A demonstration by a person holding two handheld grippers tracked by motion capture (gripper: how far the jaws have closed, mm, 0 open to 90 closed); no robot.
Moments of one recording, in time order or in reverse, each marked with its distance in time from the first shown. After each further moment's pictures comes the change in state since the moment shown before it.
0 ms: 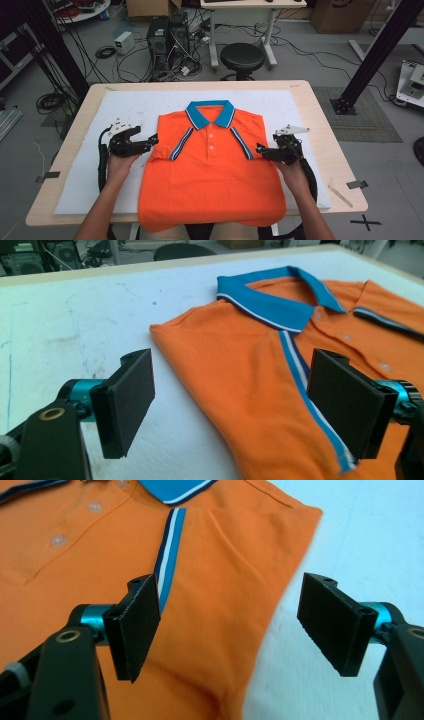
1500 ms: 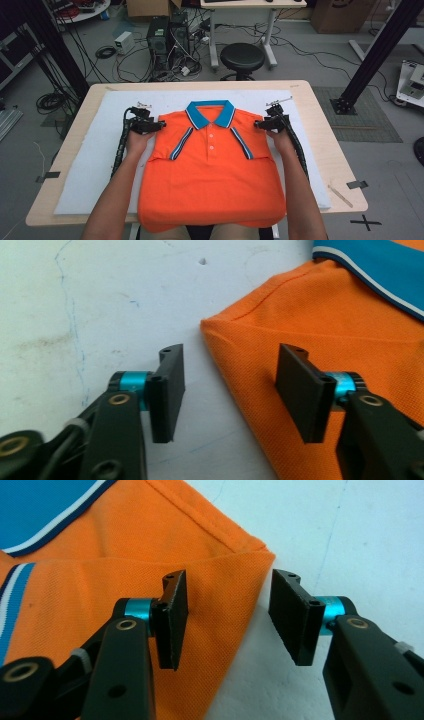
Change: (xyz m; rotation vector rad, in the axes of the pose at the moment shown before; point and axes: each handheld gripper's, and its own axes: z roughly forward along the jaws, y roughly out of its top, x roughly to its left) left arm 0.035 0.015 0.102 0.263 0.116 -0.053; right arm -0.065 0.055 0.102 0.175 -0.017 0.077
